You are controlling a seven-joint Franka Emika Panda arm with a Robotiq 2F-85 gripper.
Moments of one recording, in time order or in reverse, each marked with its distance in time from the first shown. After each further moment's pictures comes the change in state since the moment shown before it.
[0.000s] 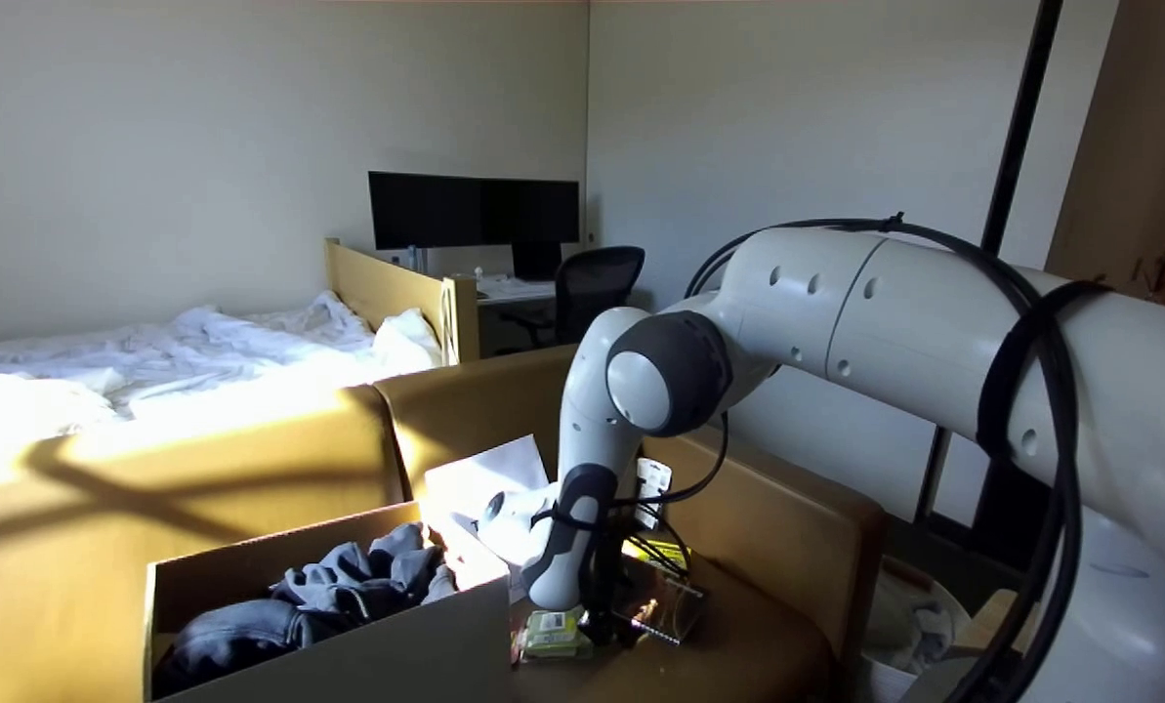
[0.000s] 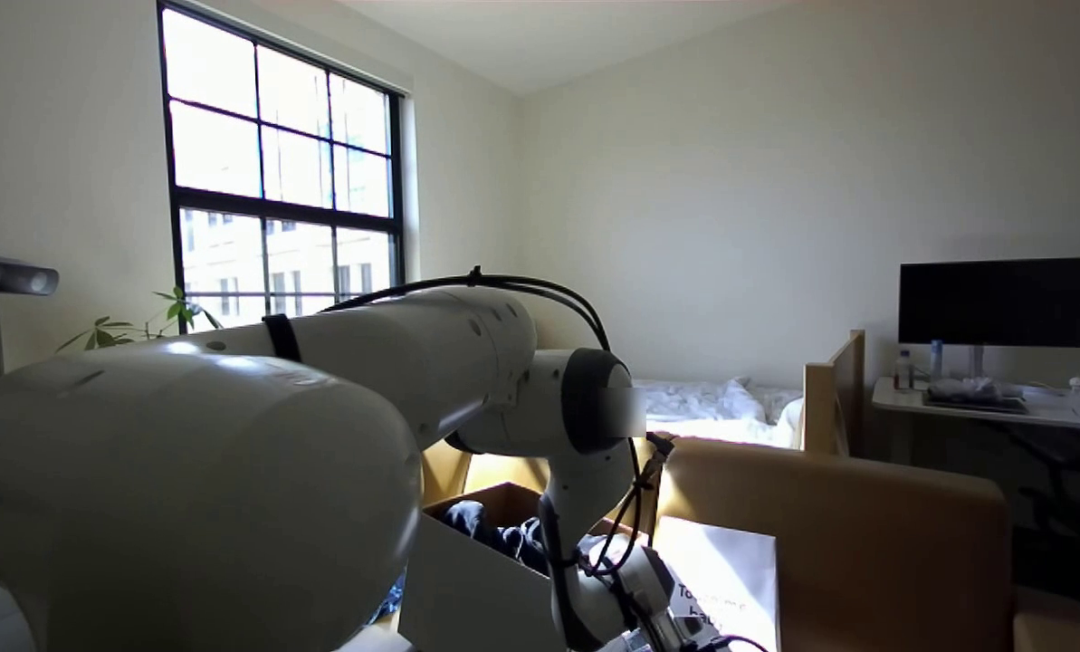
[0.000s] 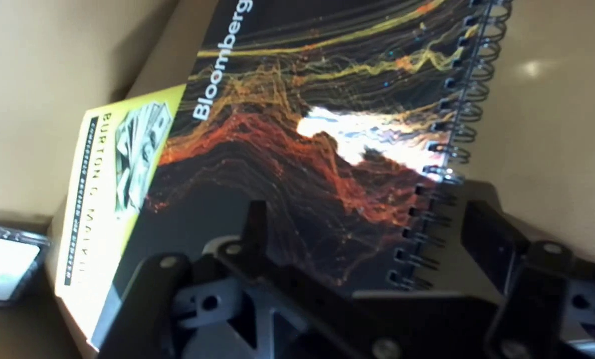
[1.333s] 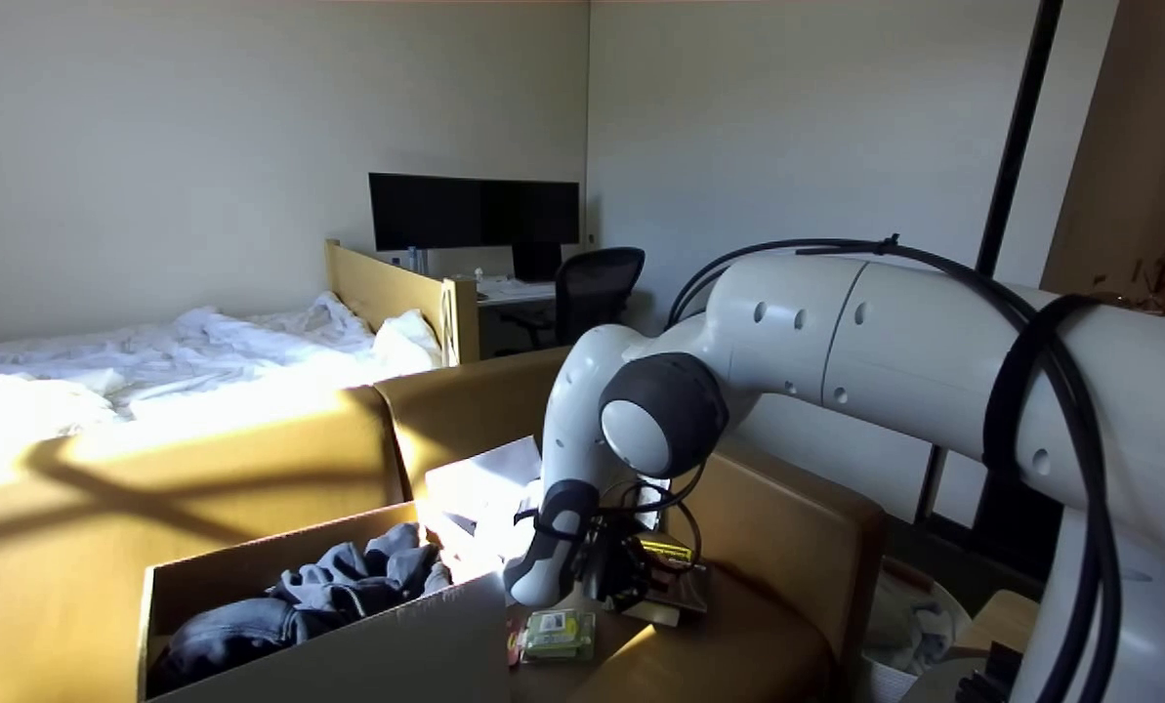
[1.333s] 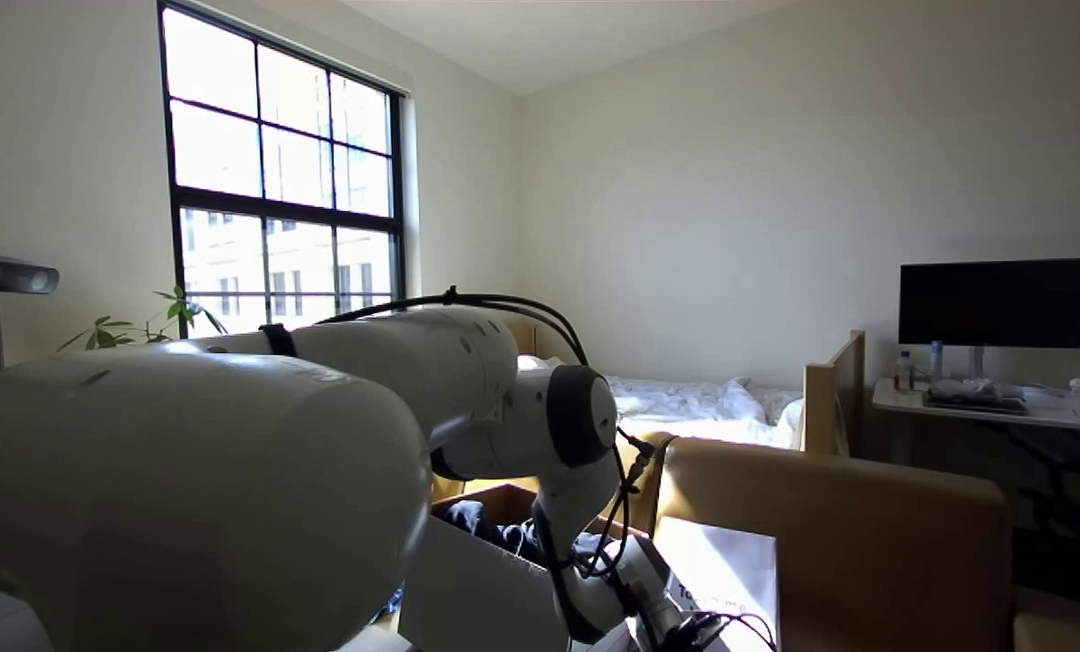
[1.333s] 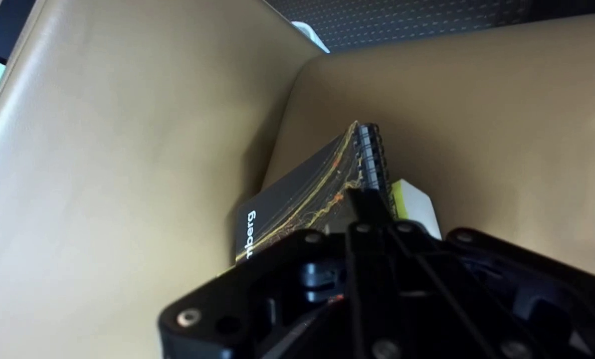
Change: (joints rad) arm 0.078 0.074 -0.095 0.154 0.086 -0.368 0.234
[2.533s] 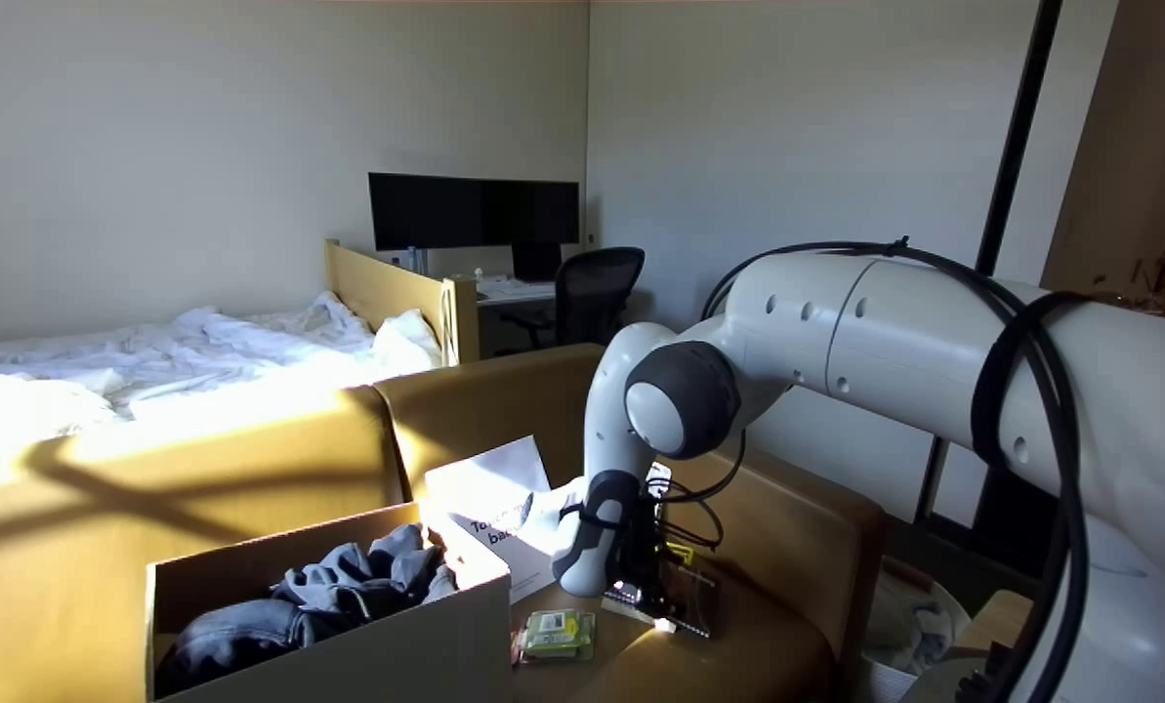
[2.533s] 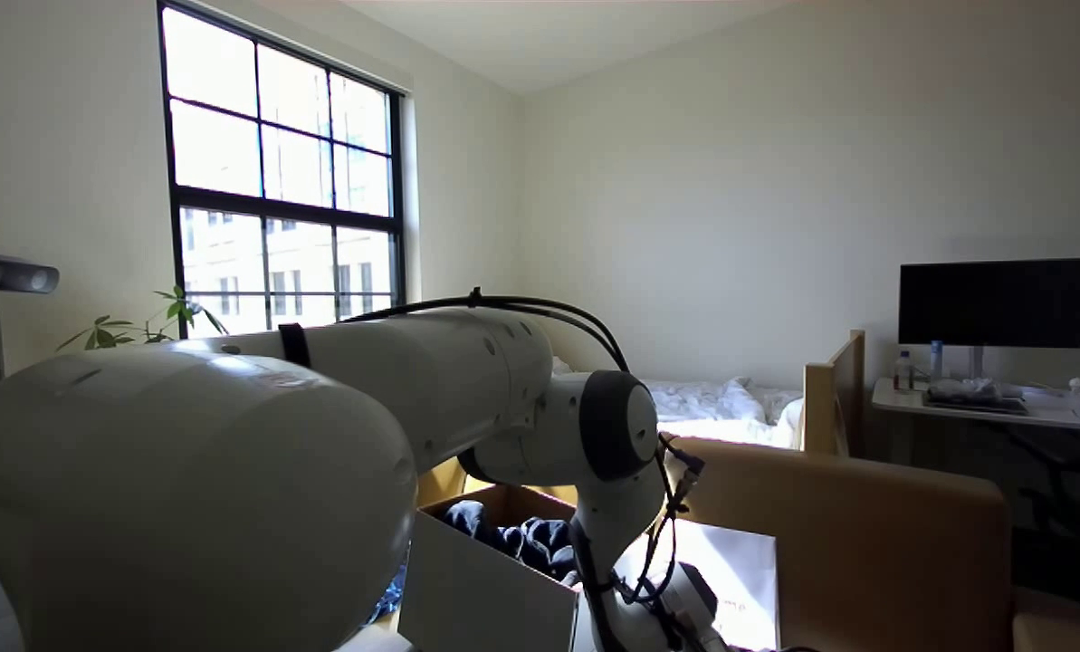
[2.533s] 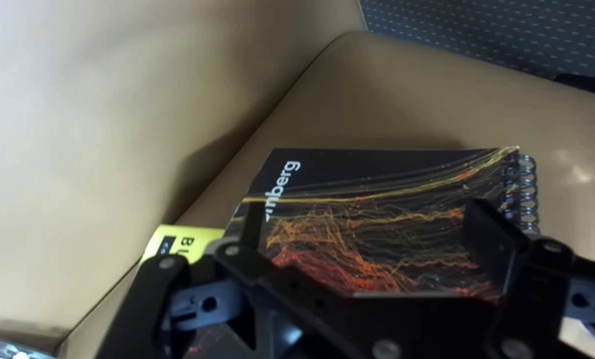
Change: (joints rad) arm -0.137 0.005 0.025 -0.043 -0.108 0.159 -0.434
